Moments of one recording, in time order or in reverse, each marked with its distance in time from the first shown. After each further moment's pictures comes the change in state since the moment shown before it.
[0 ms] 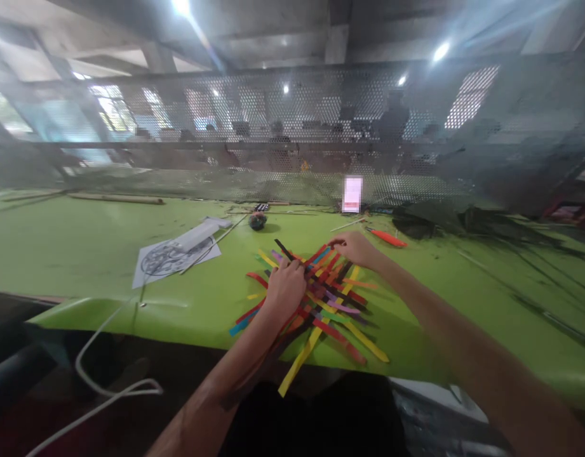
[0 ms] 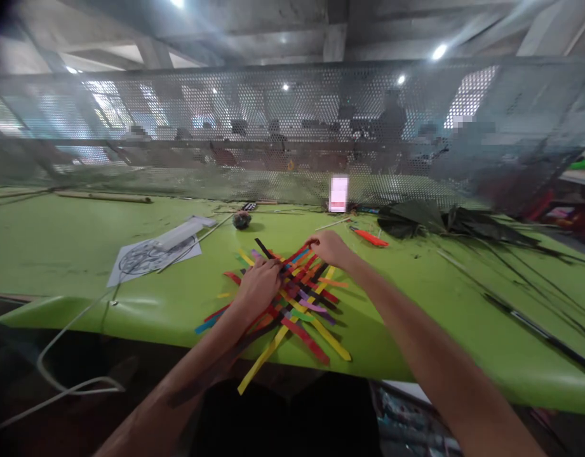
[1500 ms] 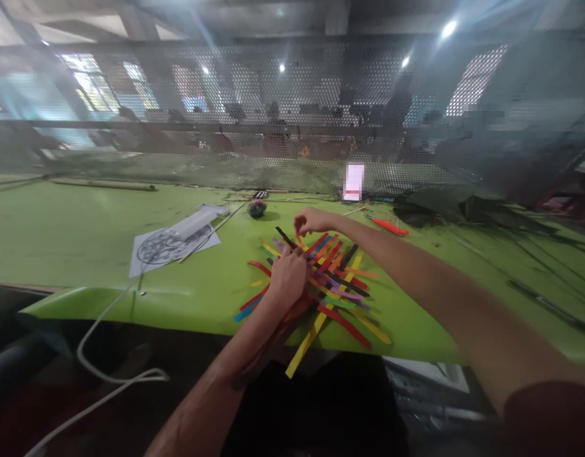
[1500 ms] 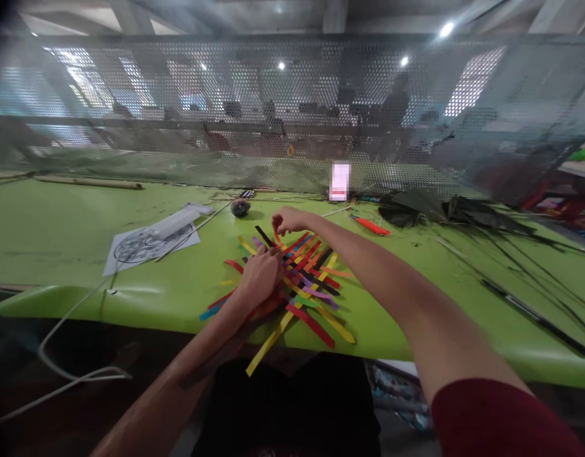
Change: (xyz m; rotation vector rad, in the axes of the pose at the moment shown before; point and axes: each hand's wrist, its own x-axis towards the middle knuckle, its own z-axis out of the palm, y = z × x) left_hand -0.002 0.001 -0.009 -0.071 -0.046 -0.018; right_hand 0.099 -0.048 0.021 0.266 -0.437 -0.134
